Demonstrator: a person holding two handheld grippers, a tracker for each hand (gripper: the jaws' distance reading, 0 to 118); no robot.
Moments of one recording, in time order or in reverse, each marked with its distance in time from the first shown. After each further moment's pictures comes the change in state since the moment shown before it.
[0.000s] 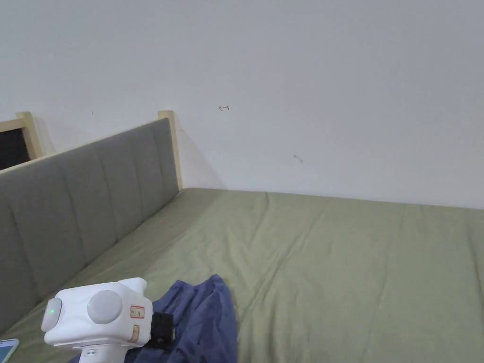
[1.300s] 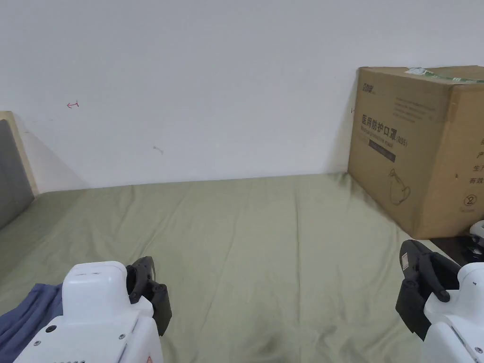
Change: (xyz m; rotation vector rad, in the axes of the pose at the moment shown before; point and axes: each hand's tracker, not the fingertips) left arm 0.251 -0.200 0.230 0.853 -0.212 -0.281; right arm 0.054 0.010 0.129 0.426 -0.382 -0.049
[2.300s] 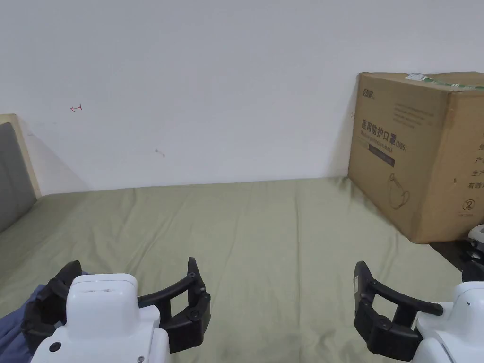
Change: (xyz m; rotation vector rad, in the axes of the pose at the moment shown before) left arm 0.014 -0.004 0.022 0.216 0.097 -0.111; right arm -0.013 -0.015 0.004 0.073 -0.006 -0.015
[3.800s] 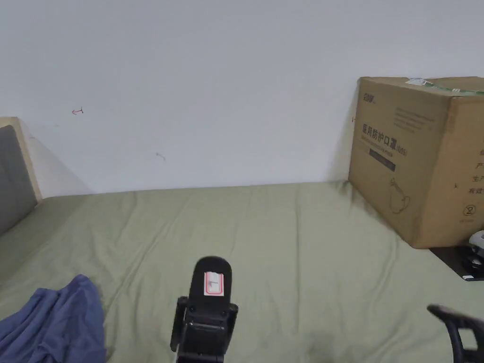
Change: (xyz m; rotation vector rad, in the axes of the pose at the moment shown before) left arm 0.069 -0.089 -0.006 0.581 0.204 -1.762; right arm 0.107 -0.128 -0.025 -0.489 -0.138 -2.062
